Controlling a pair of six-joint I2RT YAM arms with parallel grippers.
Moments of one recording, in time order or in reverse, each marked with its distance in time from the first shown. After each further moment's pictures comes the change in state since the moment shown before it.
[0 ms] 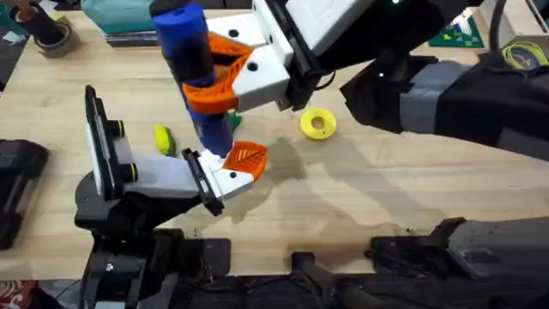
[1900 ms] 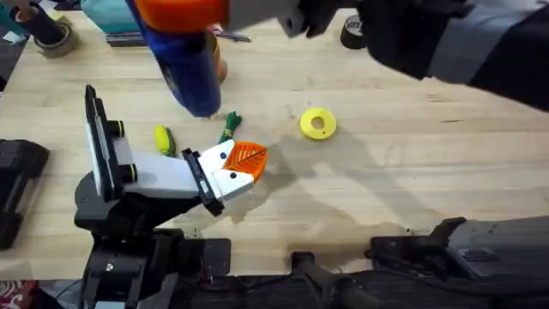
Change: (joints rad) left arm 0.000 0.000 0.000 0.000 0.006 0.004; right arm -0.014 0.003 0.339 -0.089 -0.114 0.136
